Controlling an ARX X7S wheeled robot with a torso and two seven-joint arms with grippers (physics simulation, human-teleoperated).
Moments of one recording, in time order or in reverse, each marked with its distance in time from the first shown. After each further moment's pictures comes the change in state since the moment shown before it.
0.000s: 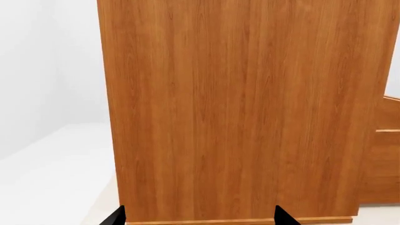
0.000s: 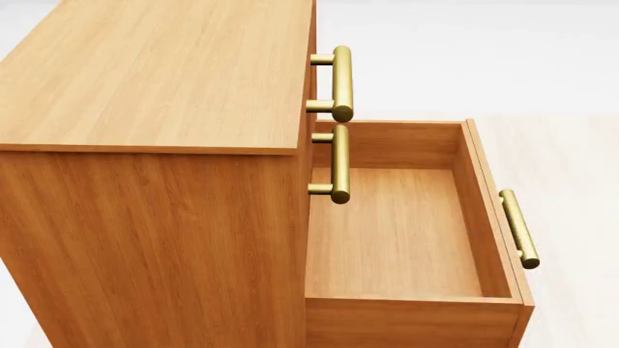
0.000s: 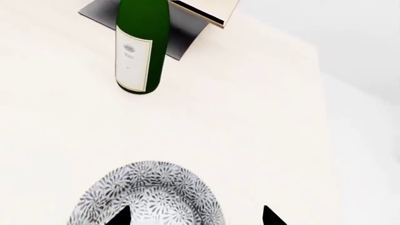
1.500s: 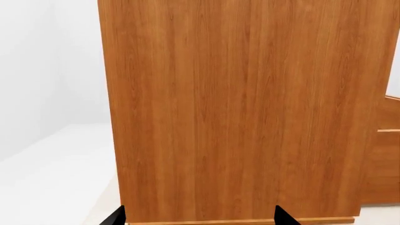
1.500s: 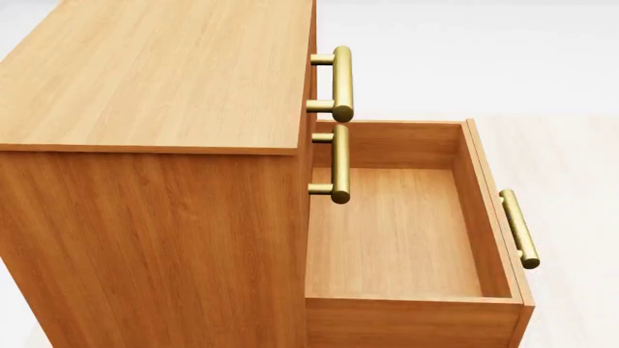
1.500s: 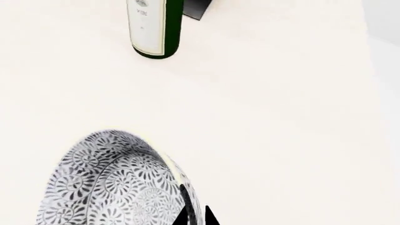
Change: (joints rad) left arm -0.006 -0.013 0.015 0.002 0.000 -0.001 -0.022; right arm -0.008 -0.019 0.101 0.096 0.059 -0.079 -0.055
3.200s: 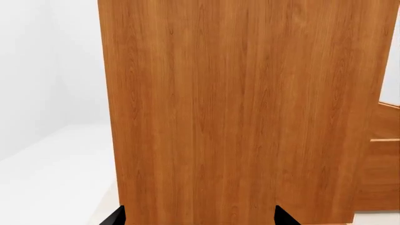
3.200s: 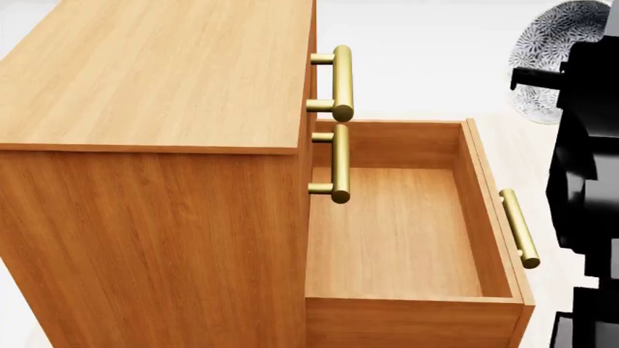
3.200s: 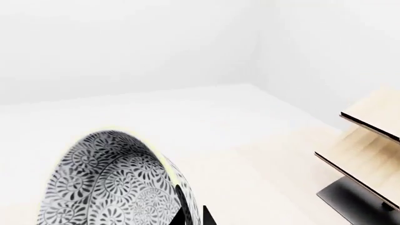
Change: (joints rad) left arm 0.014 -0.040 0.011 0.088 -0.022 -0.050 -0.027; right arm 0.551 -0.039 -0.633 0.173 0.020 -0.121 -0.409
